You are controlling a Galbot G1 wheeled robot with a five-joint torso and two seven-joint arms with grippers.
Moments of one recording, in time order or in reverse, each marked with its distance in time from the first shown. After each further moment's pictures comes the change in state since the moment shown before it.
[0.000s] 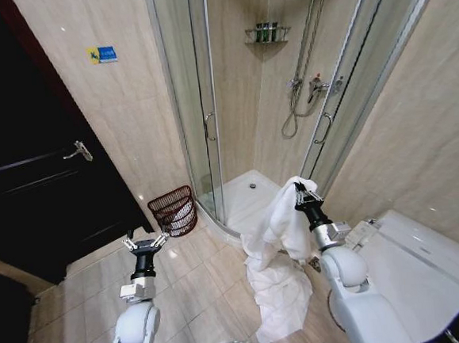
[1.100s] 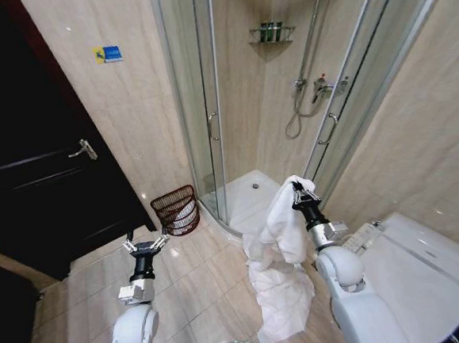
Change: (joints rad) left arm 0.019 0.004 -0.007 -0.014 -0.009 0.024 0.005; right arm 0.009 0.014 -0.021 0.004 -0.016 -0.002 0.009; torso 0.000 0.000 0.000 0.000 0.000
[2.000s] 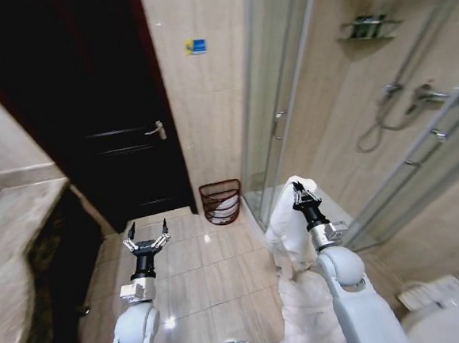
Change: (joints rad) left arm -0.008 -0.006 0.006 0.002 0.009 -0.008 0.002; right arm -0.003 -0.003 0.007 -0.009 0.012 0.008 -0.005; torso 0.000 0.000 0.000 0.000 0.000
